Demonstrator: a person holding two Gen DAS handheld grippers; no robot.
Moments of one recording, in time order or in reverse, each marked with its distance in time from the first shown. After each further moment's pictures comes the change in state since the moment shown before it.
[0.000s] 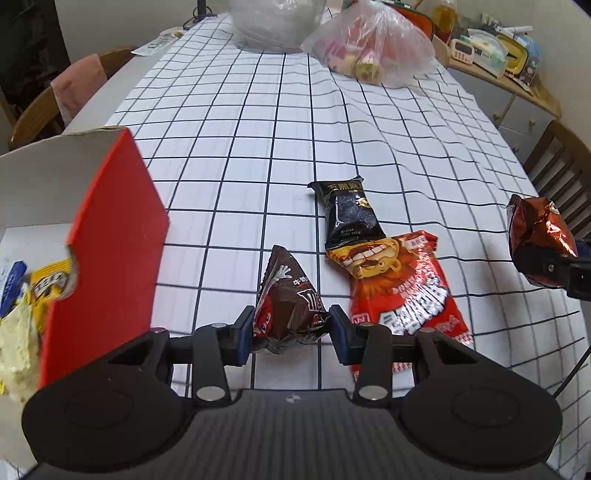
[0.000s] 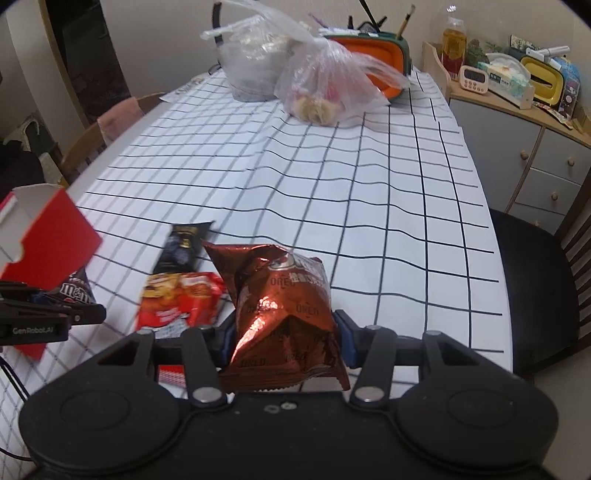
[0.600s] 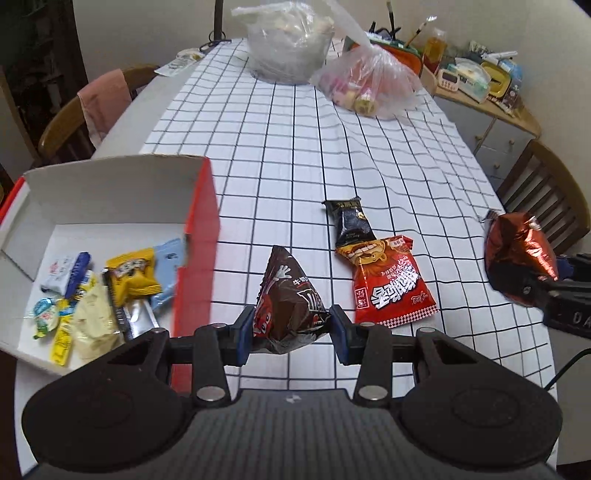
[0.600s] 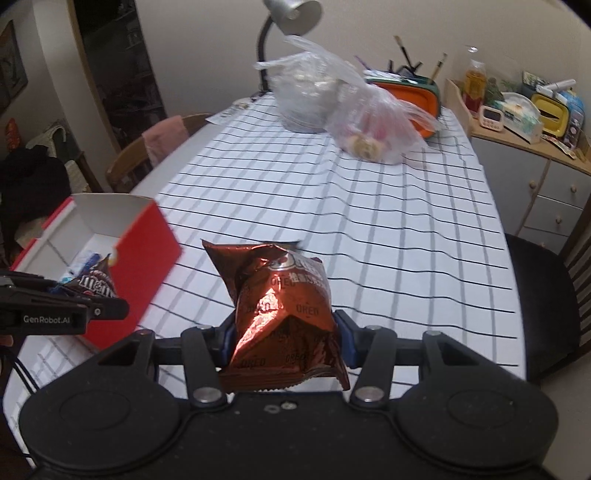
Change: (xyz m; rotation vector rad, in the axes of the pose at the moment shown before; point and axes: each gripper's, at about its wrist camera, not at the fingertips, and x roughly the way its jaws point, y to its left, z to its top) left arm -0.098 0.040 -0.015 -0.012 -0.046 -0.036; right arm -0.072 0.093 -0.005 -0.031 -0.066 0.035
